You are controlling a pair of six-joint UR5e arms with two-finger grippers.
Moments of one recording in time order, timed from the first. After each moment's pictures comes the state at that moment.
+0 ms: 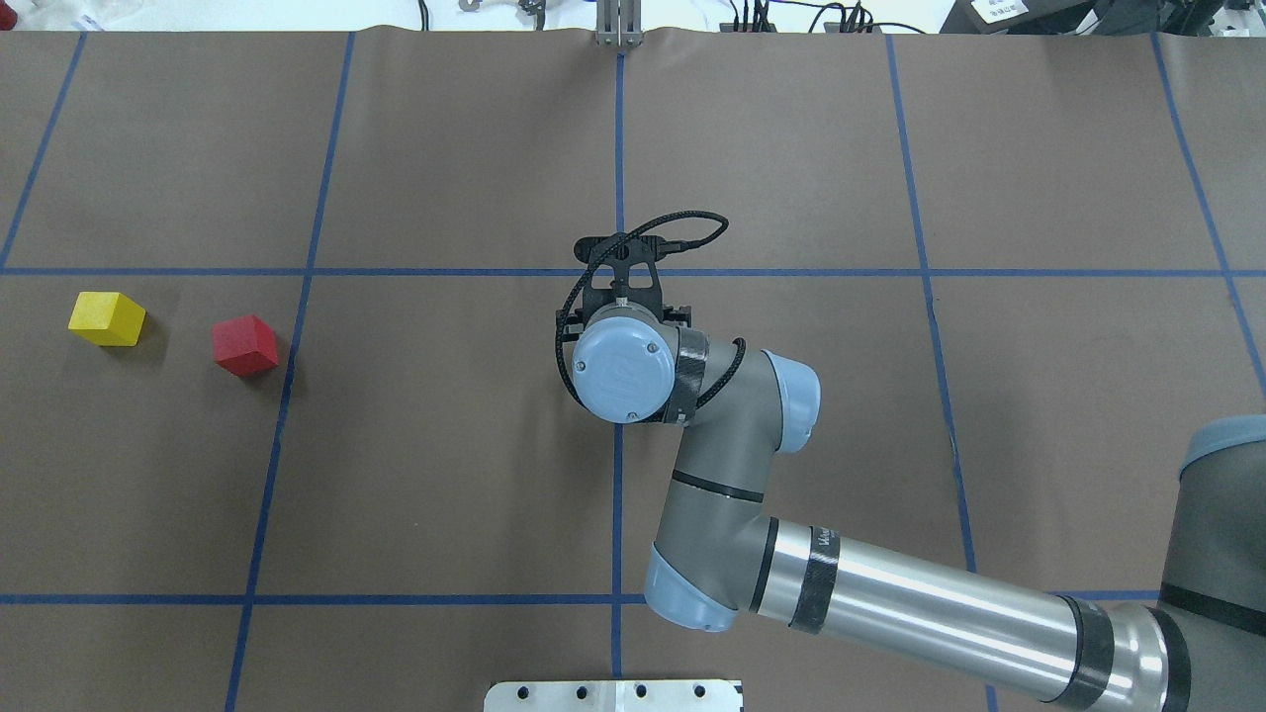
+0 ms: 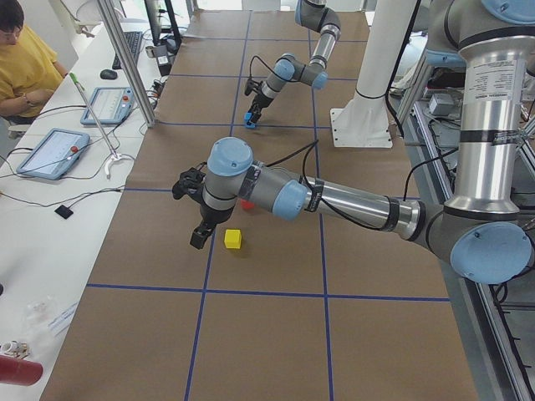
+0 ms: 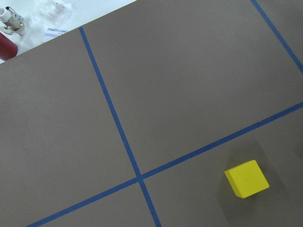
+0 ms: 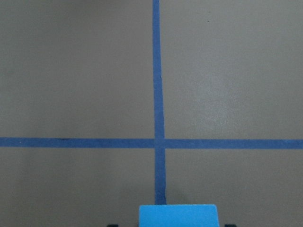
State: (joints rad) left arm -1.56 -1.56 -1.81 -1.78 -2.31 0.11; right arm 0.40 -0.76 1.41 -1.32 1.29 1.25
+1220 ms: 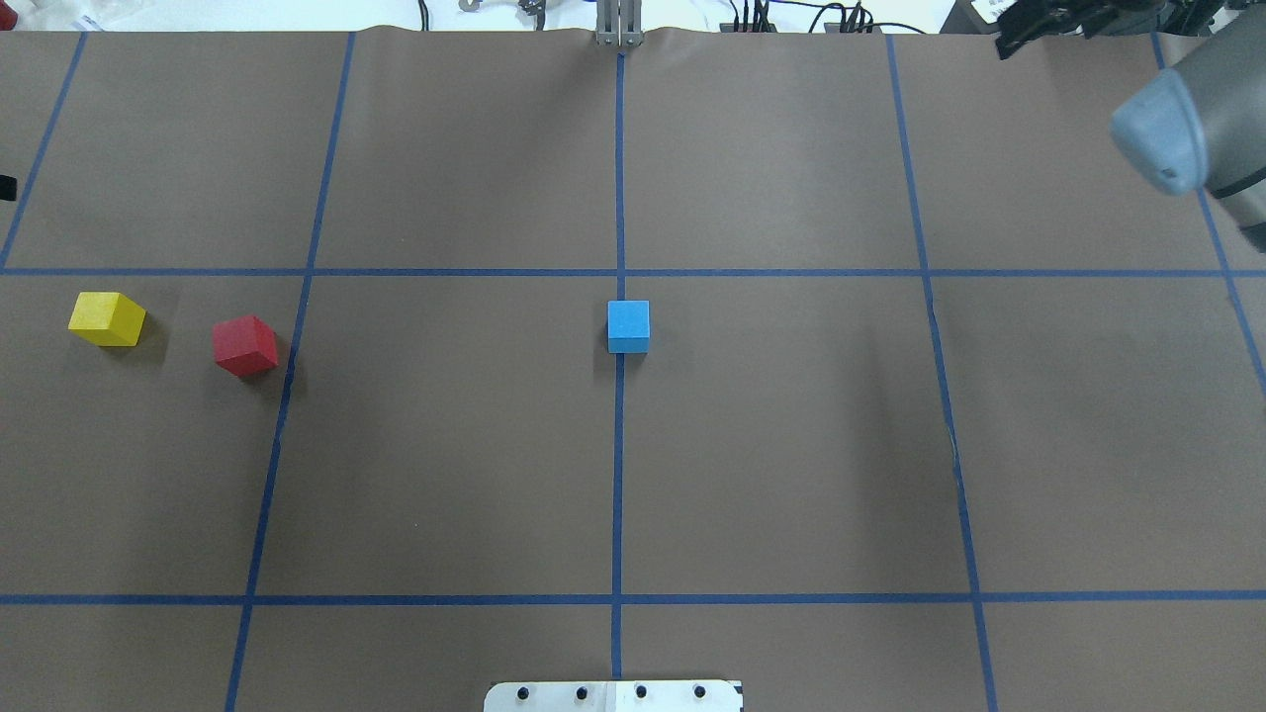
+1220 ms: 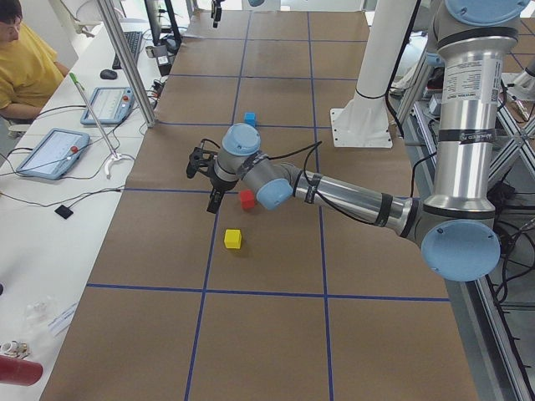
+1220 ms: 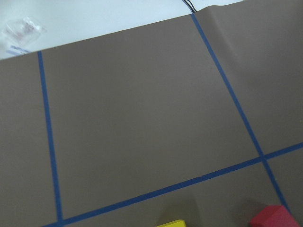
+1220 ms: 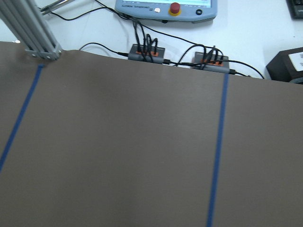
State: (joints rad) left arm -1.25 -1.57 -1.83 -2.15 -2.20 -0.71; right arm 1.26 -1.09 1.63 -1.45 2.18 0.36
